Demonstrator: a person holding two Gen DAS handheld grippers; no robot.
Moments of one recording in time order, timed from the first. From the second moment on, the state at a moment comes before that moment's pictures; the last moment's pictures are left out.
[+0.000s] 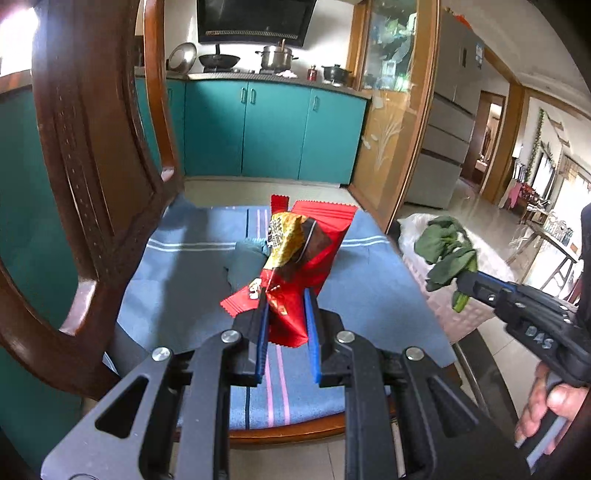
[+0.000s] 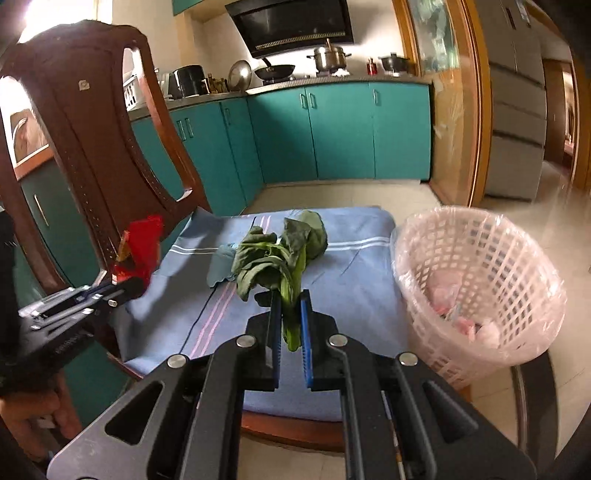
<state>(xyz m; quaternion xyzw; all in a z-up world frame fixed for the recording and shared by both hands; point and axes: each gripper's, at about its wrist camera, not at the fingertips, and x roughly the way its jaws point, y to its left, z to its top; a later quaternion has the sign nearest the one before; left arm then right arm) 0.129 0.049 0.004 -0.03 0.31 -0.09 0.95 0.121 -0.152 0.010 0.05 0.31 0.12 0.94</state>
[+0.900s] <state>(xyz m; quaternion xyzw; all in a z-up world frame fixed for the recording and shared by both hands) 0.135 0.041 -0.007 -0.02 0.32 -0.08 0.94 0.113 -0.145 0.011 0.04 0.30 0.13 0.94</state>
